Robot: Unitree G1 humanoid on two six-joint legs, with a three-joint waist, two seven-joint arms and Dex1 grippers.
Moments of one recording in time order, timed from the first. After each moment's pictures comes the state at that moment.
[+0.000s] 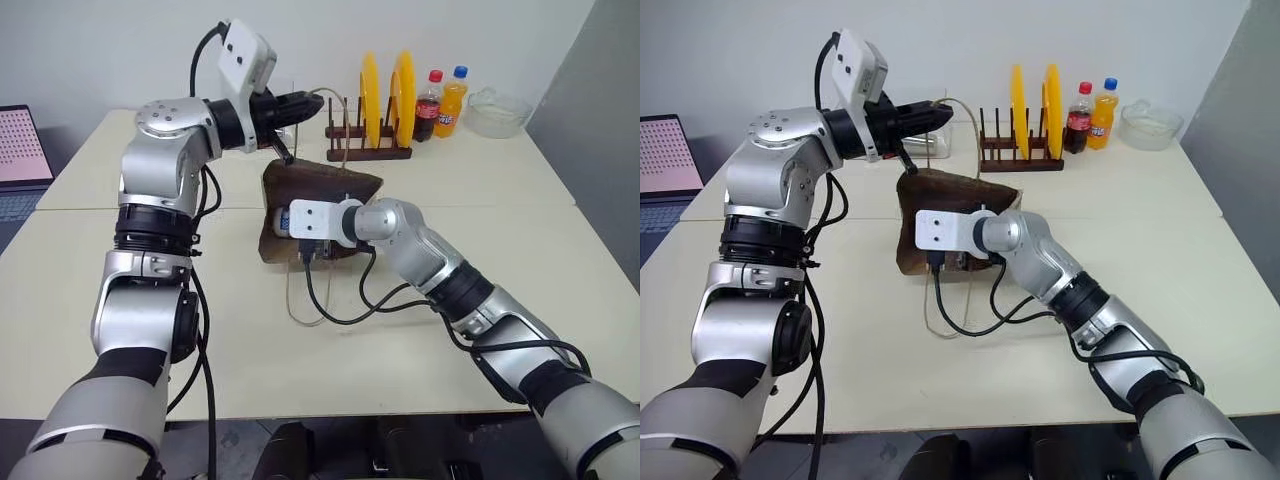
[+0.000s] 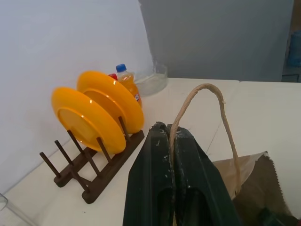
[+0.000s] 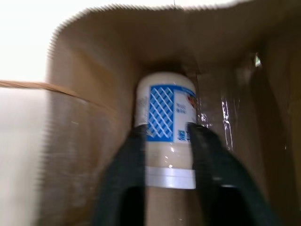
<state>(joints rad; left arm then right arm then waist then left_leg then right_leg) -1.18 0.51 0.01 0.50 -0.24 0.36 -0.99 -1.06 -0.21 0.61 0.40 -0.37 0.28 0.73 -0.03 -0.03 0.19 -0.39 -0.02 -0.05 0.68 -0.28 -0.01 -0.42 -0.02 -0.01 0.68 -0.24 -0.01</state>
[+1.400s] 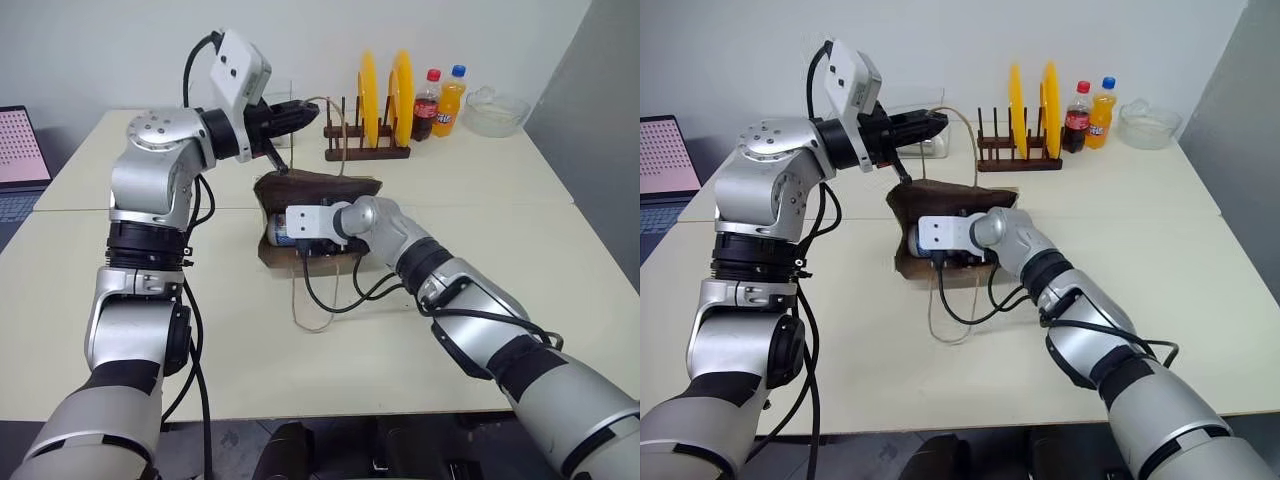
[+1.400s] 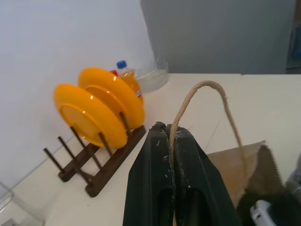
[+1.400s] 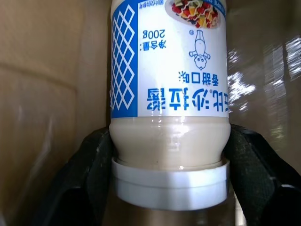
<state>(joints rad) -1.10 0.54 0.00 0.42 -0.22 0.36 -0.94 -1.27 -0.05 0.56 0.98 -0.45 0.00 0.71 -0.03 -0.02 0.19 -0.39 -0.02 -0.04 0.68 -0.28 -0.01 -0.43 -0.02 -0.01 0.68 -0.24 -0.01</state>
